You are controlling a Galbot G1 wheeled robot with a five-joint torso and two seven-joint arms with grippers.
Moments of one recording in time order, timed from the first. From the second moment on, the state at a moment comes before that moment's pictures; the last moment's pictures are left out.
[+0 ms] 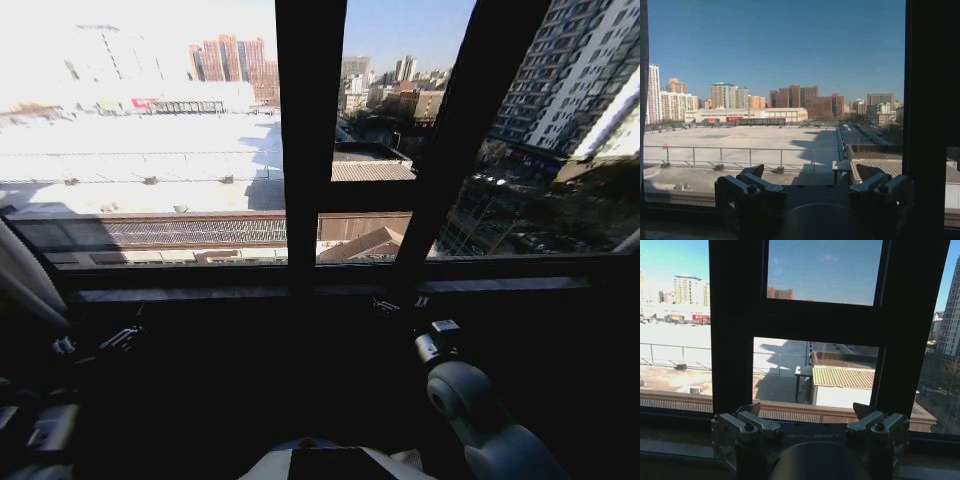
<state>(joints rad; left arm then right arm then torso) 1.85 -1.50 -1.26 -2.46 -0.53 0.24 0.22 -1.49 1.06 0.47 2.26 0.42 -0.36 0.27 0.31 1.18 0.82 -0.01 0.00</state>
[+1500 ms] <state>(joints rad) 1.83 -1.51 -1.23 -2.44 -0.50 0.24 0.22 -1.47 1.07 0.47 2.21 0.44 -0.35 0.27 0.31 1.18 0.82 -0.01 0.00</state>
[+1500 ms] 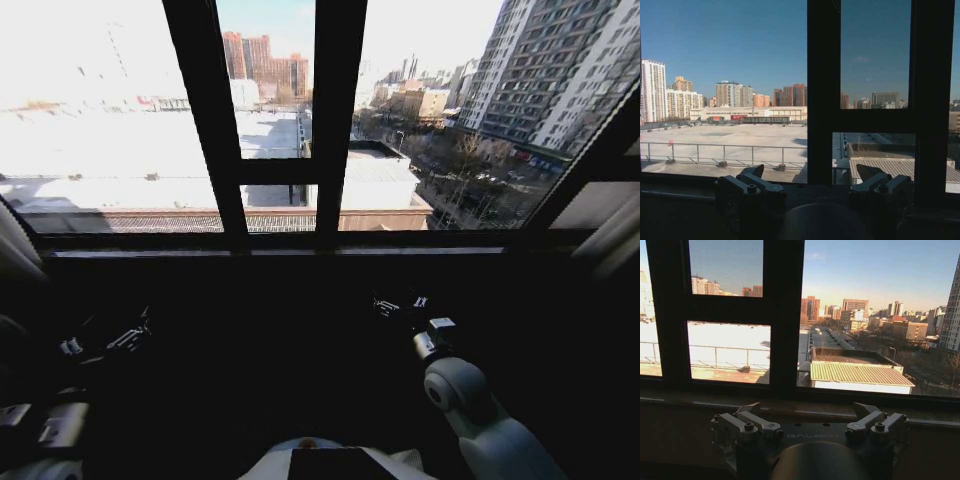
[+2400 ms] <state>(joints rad) 1.82 -1.51 -1.19 -2.41 -0.49 0.23 0.22 -1.49 1.09 0.48 2.19 0.39 -0.31 0.26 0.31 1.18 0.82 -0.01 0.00</state>
